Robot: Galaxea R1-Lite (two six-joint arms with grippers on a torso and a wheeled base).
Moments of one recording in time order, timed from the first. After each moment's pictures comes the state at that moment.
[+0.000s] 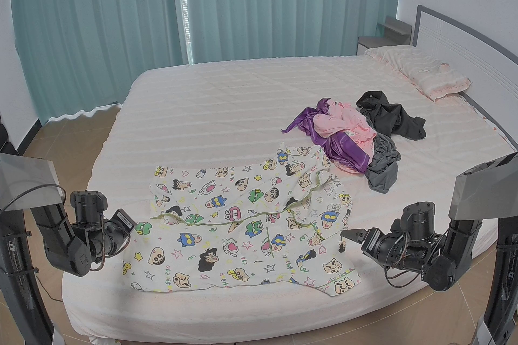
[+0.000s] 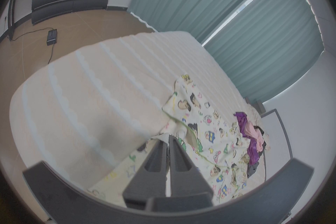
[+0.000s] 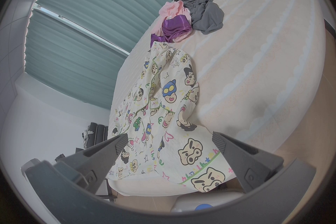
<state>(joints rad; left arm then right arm) 0.03 2.22 -0.45 -1.17 0.00 -0.84 0.34 2.26 -0.38 -1.30 0.15 0.88</state>
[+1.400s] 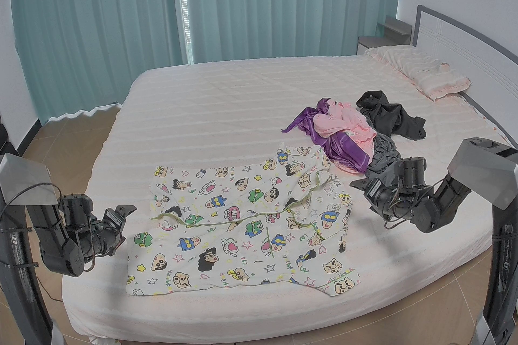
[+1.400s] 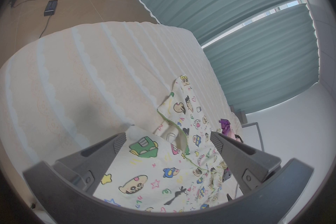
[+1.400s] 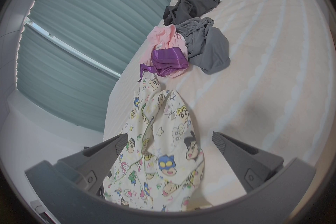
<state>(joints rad) 0.14 2.27 -0.44 -1.29 -0.26 -1.00 0.17 2.39 -1.04 -0.77 0.11 0.87</state>
